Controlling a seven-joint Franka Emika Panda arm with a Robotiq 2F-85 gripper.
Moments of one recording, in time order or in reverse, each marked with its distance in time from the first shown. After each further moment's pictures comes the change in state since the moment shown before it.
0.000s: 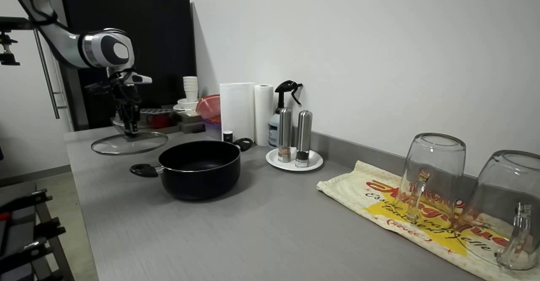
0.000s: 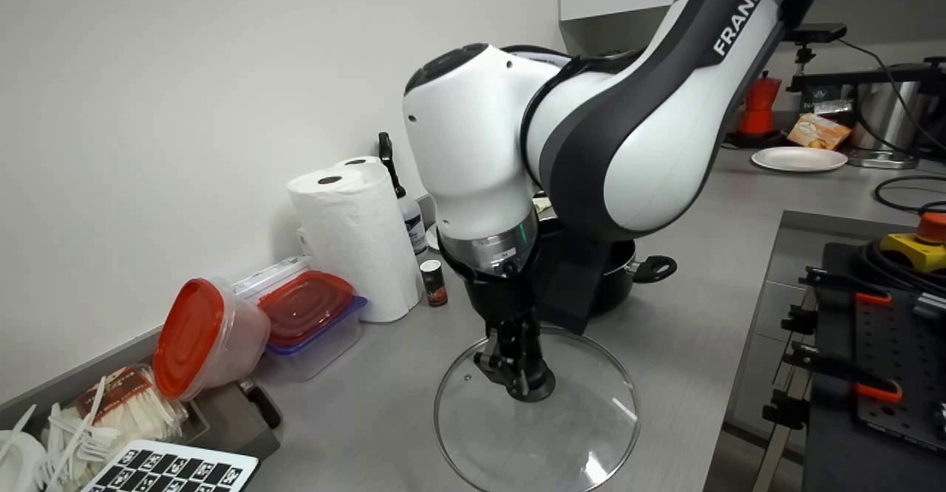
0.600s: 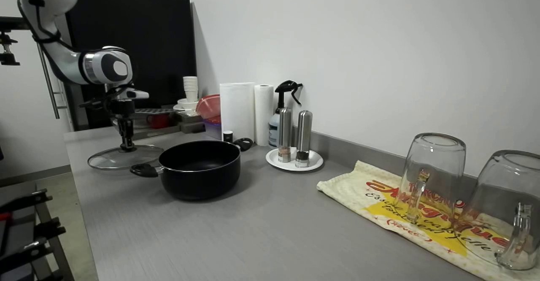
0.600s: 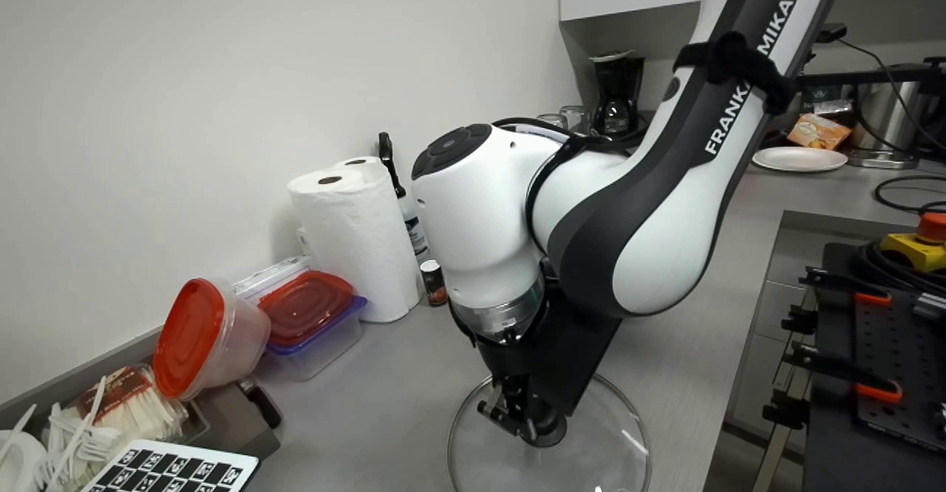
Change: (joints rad) arm 0.073 0.112 -0.051 0.022 0.004 0.057 0.225
